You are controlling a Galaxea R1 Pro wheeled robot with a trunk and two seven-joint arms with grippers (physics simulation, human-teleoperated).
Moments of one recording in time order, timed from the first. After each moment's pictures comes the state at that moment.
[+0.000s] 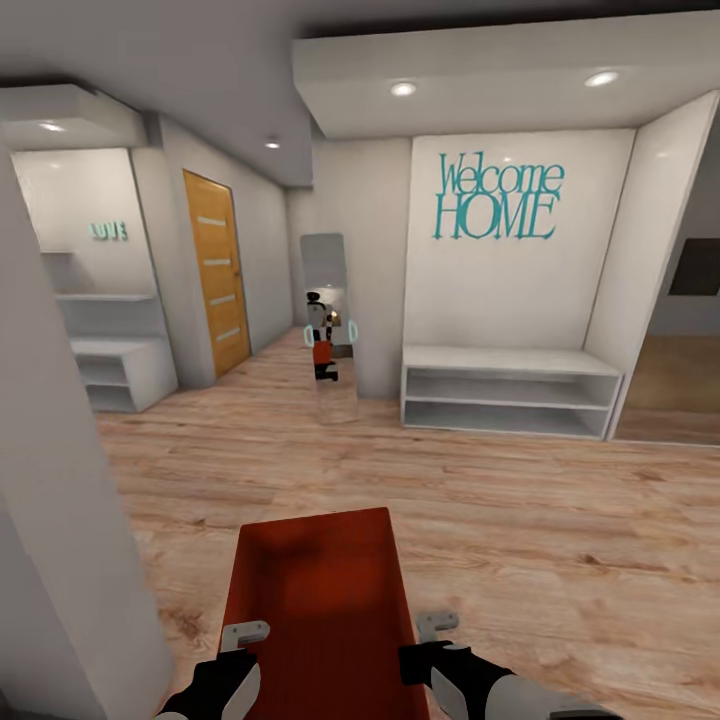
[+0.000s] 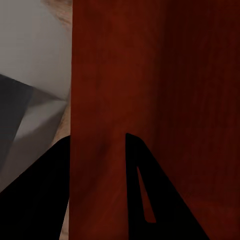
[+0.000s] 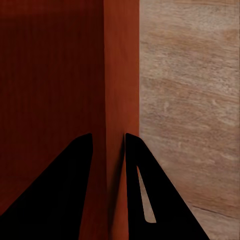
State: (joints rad) left arm -0.51 -0.10 0.01 -0.29 0.10 0.27 0.48; right arm -0.67 0.17 -0.02 0.02 0.07 0.05 -0.01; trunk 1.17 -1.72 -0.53
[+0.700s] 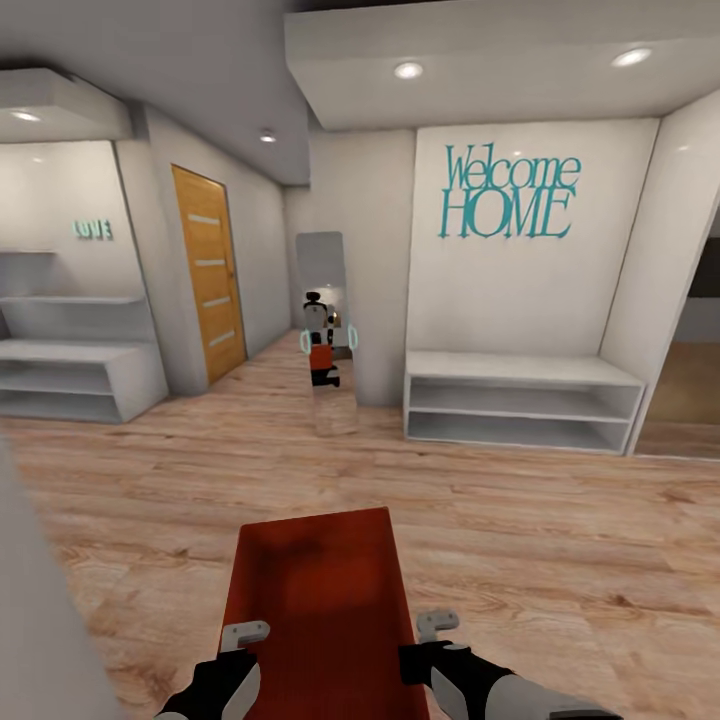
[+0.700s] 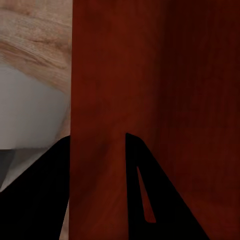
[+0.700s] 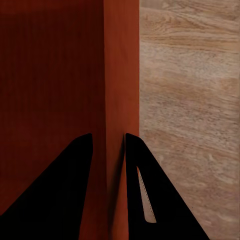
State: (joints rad) left arm -0.51 -0.10 0.01 -0.29 0.10 0.27 0.48; right arm -0.67 0.17 -0.02 0.02 0.07 0.05 -0.01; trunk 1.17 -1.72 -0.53
